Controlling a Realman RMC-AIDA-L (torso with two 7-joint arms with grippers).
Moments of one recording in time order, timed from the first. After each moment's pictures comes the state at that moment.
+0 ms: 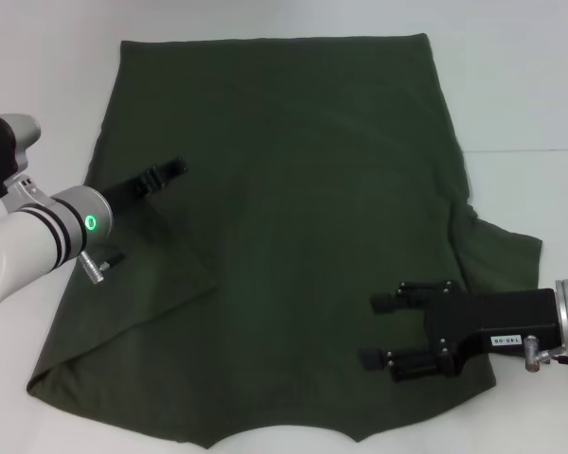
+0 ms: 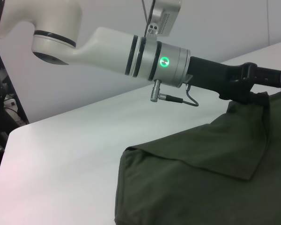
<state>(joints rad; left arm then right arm) -0.86 -2.16 0.43 0.34 1.89 0.49 -1.87 0.64 2.00 -0.87 -0.48 -1.96 -1.50 1.32</state>
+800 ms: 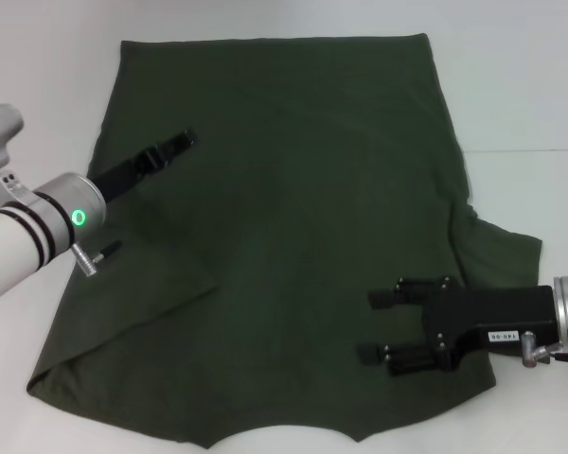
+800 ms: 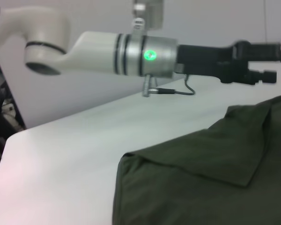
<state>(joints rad) -0.80 -2.16 0.43 0.38 1.70 0.74 -1.66 0.64 2.00 -0.86 -0.48 -1.95 -1.50 1.32</state>
